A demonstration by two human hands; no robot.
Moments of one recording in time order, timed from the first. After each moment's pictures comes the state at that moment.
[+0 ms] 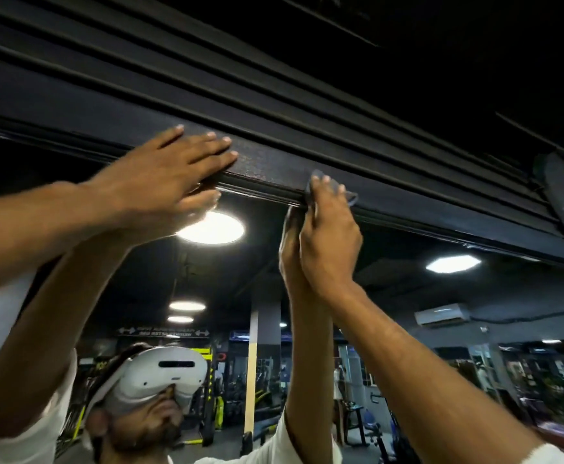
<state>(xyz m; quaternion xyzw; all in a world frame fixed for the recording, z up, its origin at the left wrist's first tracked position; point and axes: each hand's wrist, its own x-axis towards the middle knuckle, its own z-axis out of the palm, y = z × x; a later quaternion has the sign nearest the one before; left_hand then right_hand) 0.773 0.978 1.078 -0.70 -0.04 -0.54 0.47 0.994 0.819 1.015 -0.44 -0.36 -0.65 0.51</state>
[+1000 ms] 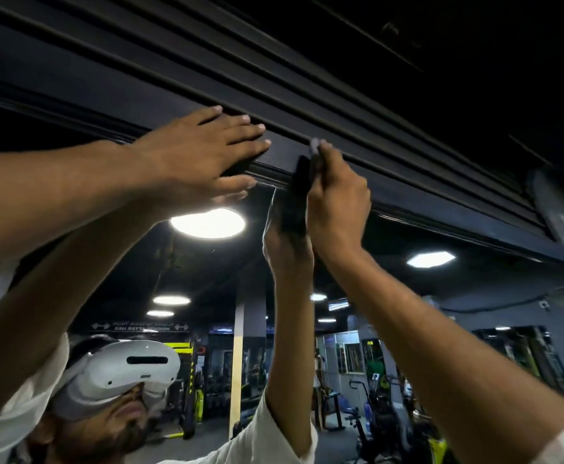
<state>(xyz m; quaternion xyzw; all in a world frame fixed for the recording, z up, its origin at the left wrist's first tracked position) 0.645 1.063 1.101 -0.70 -0.02 -0.50 0.50 0.811 0.907 1.033 -0.40 -0.34 -0.68 0.52</state>
